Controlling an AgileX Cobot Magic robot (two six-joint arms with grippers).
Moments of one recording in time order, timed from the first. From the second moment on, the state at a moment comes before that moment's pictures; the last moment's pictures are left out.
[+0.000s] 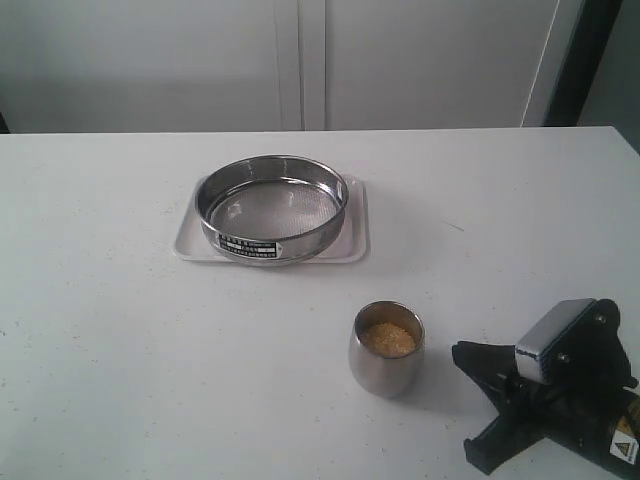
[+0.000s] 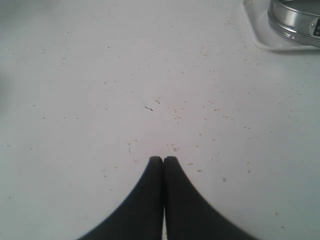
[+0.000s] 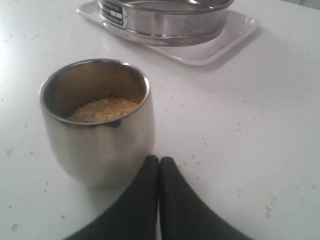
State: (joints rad) left arm 0.04 0.00 0.02 -0.10 0.45 0.15; right arm 0.11 1.75 -0.09 -0.58 -1.21 -0.01
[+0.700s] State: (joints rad) left arm 0.04 0.00 0.02 -0.10 0.45 0.15; right arm 0.11 1.75 -0.09 -0.64 -1.21 0.02
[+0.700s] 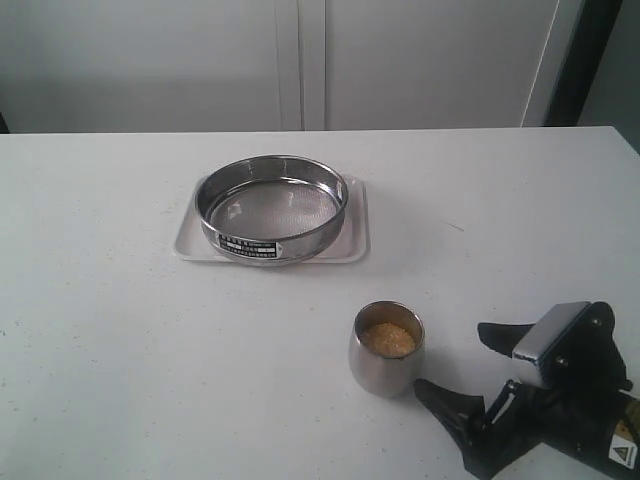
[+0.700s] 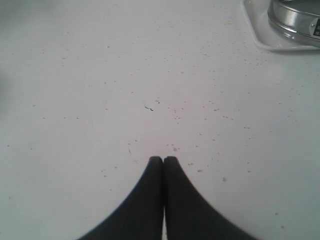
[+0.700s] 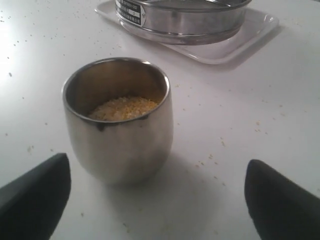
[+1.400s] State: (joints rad) left arm 0.04 0.00 0.02 -0.10 0.45 0.15; right arm 0.14 1.85 -0.20 -0.78 -1.21 0.11
